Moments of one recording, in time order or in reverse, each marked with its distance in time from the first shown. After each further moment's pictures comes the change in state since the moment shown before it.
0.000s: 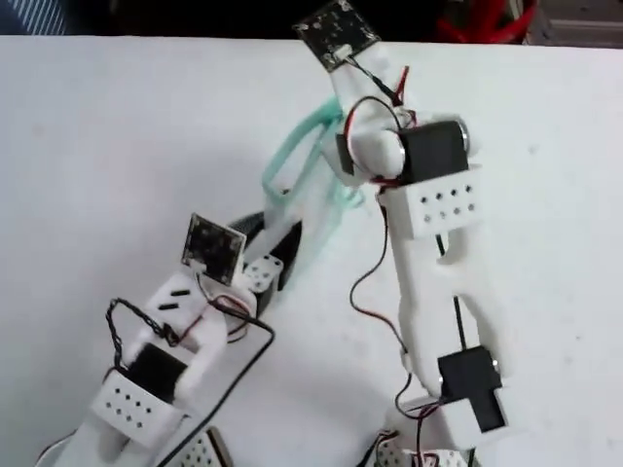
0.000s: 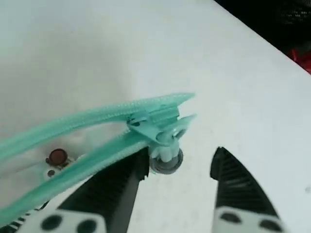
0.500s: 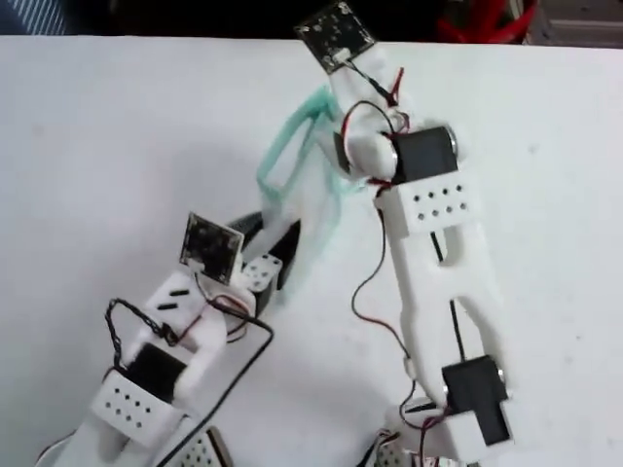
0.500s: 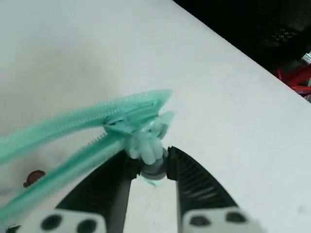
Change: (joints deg) left arm 0.0 0.0 0.0 0.0 0.4; right arm 0.1 -6.0 11.3 -12.8 0.4
